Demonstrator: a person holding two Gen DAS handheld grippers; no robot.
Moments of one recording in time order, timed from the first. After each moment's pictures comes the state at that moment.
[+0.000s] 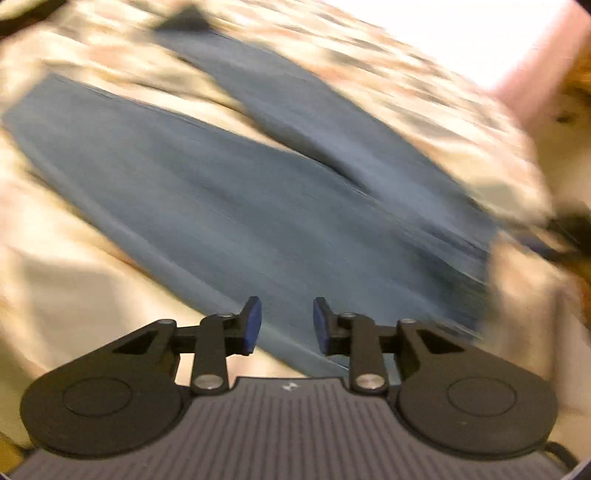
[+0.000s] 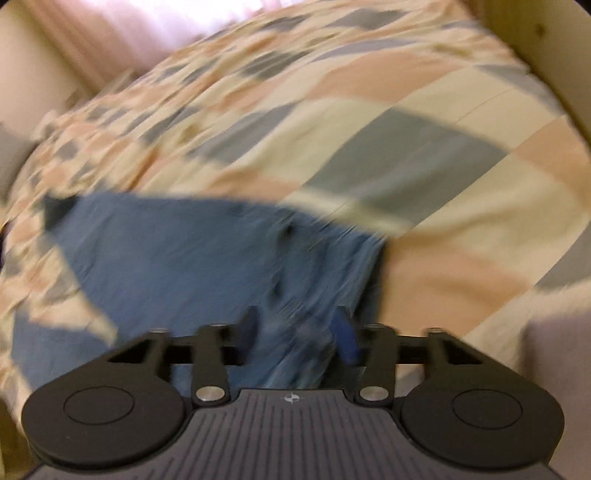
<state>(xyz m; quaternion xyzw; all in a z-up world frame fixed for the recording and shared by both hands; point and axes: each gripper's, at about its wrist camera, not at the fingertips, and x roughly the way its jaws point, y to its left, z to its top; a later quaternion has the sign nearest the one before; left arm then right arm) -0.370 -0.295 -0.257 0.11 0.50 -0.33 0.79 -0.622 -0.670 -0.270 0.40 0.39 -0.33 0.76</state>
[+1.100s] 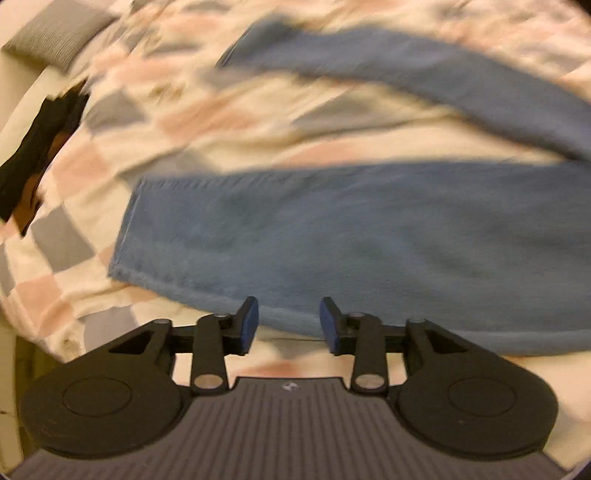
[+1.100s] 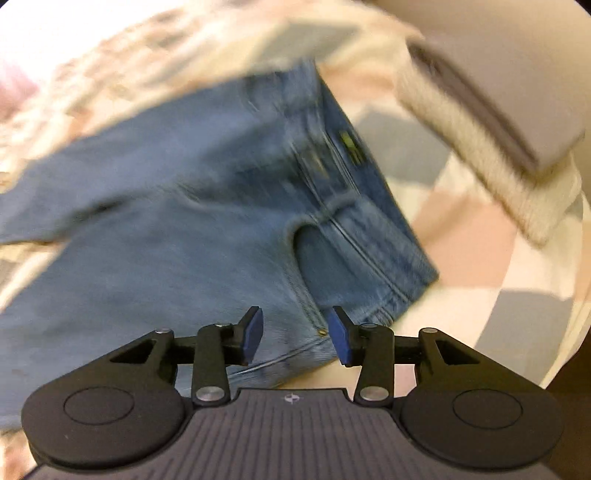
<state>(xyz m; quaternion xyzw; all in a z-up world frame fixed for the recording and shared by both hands) -0.129 -0.239 -0.218 0.36 0.44 -0.34 0.75 -0.551 -0.389 -0.248 0.42 0.36 -0.56 0.61</state>
